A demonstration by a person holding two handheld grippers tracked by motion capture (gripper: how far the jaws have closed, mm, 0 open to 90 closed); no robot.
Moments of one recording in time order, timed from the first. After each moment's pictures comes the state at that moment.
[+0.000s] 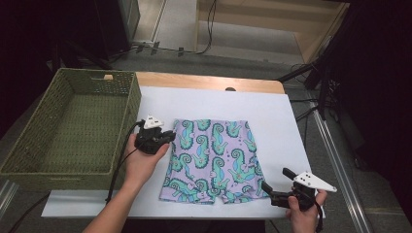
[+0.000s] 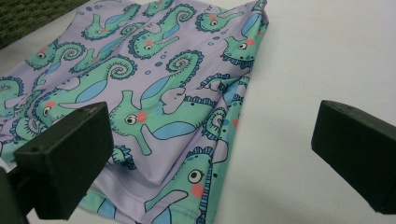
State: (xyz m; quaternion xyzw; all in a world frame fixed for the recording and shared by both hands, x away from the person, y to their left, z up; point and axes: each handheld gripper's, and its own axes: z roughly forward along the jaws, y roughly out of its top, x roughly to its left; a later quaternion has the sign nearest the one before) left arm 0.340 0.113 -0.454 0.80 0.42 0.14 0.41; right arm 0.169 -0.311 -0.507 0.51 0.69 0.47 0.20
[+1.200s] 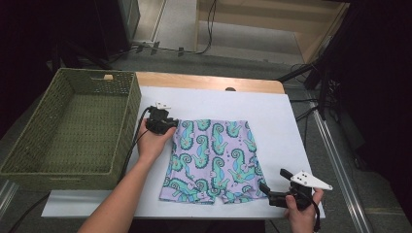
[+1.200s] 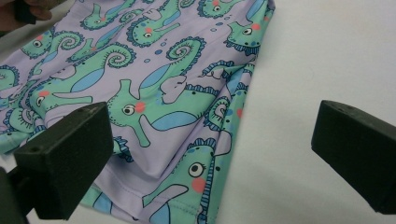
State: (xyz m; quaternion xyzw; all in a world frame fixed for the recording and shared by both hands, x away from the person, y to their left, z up) left arm 0.423 0.098 -0.497 0.79 0.48 0.15 0.36; right arm 0.173 -0.309 -0.515 0.51 0.70 0.46 0.19
